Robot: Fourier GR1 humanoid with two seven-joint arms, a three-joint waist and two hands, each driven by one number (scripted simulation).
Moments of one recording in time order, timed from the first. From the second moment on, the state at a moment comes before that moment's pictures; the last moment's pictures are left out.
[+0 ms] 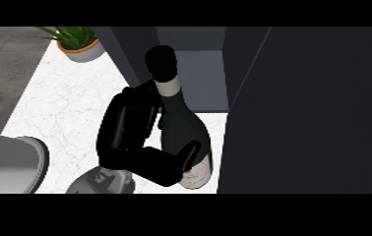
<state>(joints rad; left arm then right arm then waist) -0.30 0.01 -0.40 -1.82 0.15 0.37 0.10 -0.06 -0.05 0.06 -2.48 -0.10 0.12 0.64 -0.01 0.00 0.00</state>
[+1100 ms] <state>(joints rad) -0.54 0.00 -0.49 -1.53 0.20 0.65 -0.01 -0.08 -0.06 0.05 -2.48 -0.11 0.14 0.67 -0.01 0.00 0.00</state>
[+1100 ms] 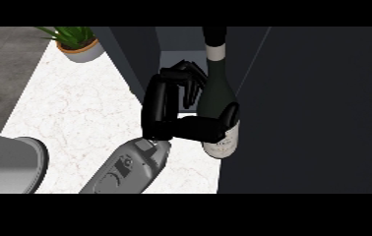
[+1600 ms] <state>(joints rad) -0.54 0.00 -0.49 -1.38 0.32 0.66 -0.18 -0.09 -0.06 0.03 -2.48 -0.11 0.14 0.66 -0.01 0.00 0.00</state>
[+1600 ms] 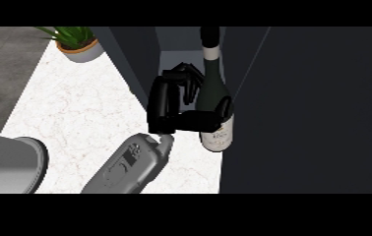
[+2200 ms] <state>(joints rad) -0.56 0.00 -0.46 -1.16 0.31 0.65 -0.36 -0.04 -0.06 0.02 -2.48 -0.11 0.17 0.61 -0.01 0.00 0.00</state>
